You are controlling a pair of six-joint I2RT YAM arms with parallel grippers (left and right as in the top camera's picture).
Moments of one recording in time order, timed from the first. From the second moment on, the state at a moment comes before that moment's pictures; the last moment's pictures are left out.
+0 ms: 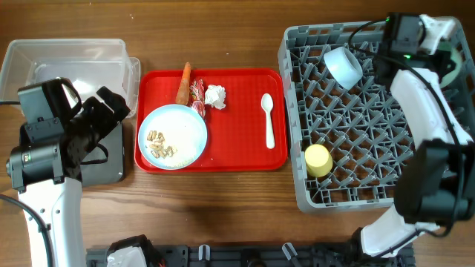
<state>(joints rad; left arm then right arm) 0.24 1.13 1.17 -0.96 0.15 -0.54 -0.09 1.85 1.39 -0.44 1.18 -0.06</state>
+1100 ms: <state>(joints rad) 0.24 1.13 1.17 -0.96 0.15 -0.54 0.69 1.66 1.38 -0.67 0.44 0.13</state>
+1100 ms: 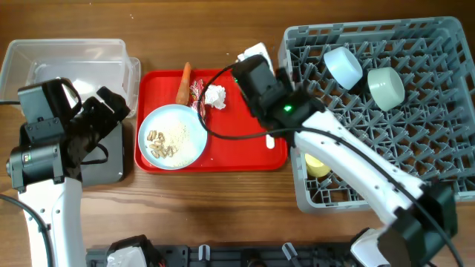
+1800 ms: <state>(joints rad) 0.24 1.13 1.17 -0.96 0.15 -0.54 0.56 2.02 1.34 -0.75 0.04 0.47</state>
